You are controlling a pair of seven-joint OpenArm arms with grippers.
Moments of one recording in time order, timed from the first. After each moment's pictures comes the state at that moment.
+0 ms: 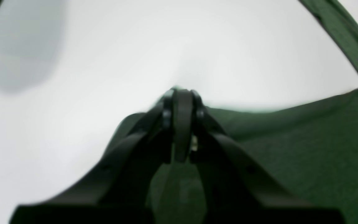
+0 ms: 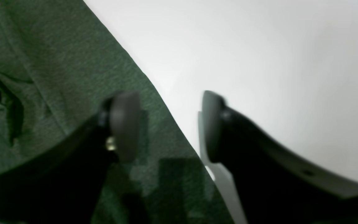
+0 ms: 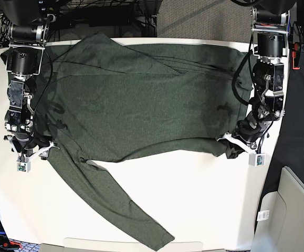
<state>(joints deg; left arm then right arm) -11.4 -20.3 -0.4 74.9 -35.2 -10.3 30.2 20.5 19.9 6.6 62.7 9.8 6.1 -32.6</state>
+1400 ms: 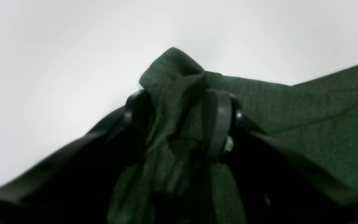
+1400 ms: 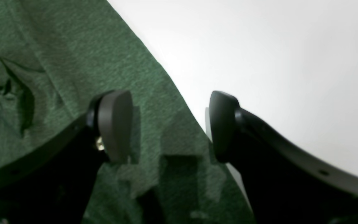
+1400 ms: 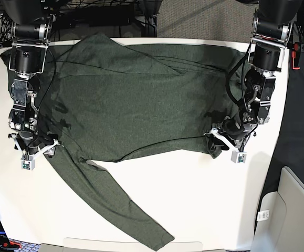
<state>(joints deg) -18.0 -21.0 13.3 59.2 -35.2 -10.0 24.7 19.9 18.7 6.4 62.6 9.8 6.1 -32.6</state>
